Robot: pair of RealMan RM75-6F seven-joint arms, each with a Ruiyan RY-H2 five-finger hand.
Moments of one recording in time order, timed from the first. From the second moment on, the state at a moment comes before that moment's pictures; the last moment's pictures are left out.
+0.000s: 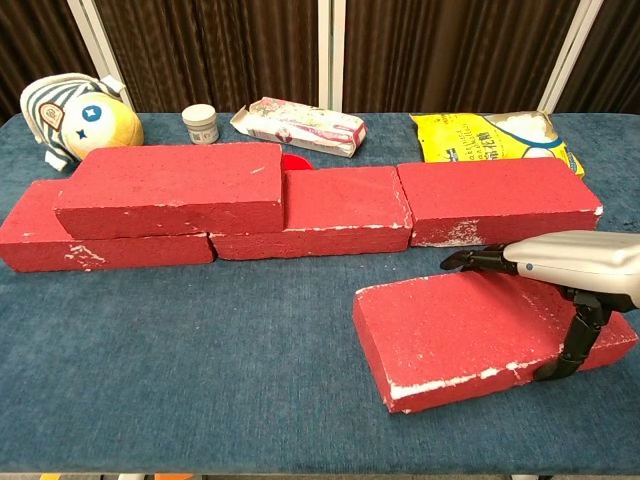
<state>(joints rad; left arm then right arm) -0.15 -1.09 0.01 -1.70 1.42 1.31 -0.12 0.65 -1.31 -0.05 -1.77 -1.14 0.76 -0.34</state>
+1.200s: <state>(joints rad) -0.15 -1.09 0.01 -1.72 1.42 1.29 -0.10 0.78 -1.07 0.13 -1.77 -1.06 0.71 -0.17</state>
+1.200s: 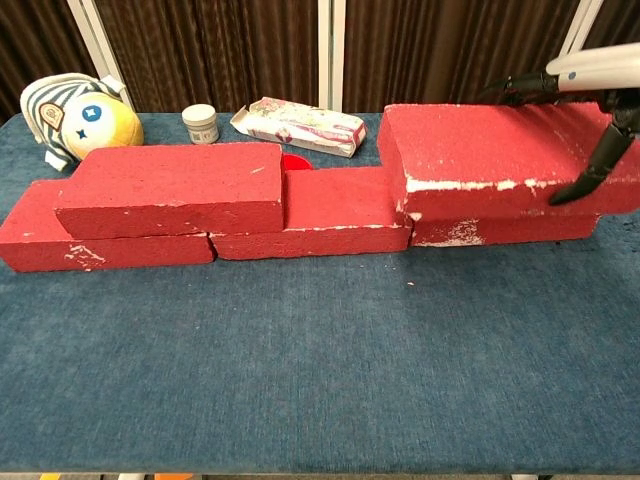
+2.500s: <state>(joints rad) -0.14 -1.09 0.00 -1.67 1.44 1.32 -0.16 1.06 -1.40 0.12 -1.40 -0.77 0.54 -0.20</state>
